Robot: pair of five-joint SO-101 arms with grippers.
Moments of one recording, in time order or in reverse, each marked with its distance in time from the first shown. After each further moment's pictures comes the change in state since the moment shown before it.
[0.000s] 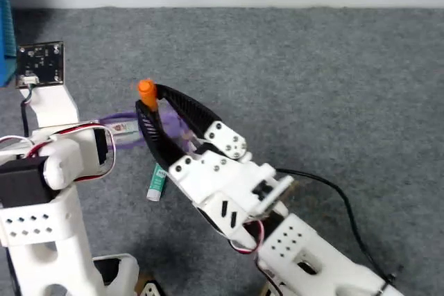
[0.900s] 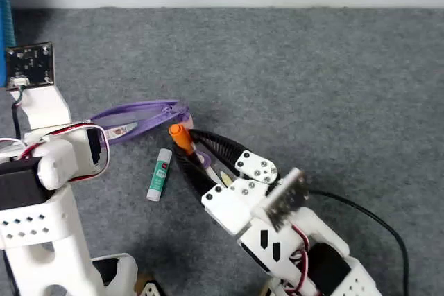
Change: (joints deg) left arm -2.6 0.0 0.0 0.0 0.0; right arm 1.1 -38.4 -3.3 71.4 0.0
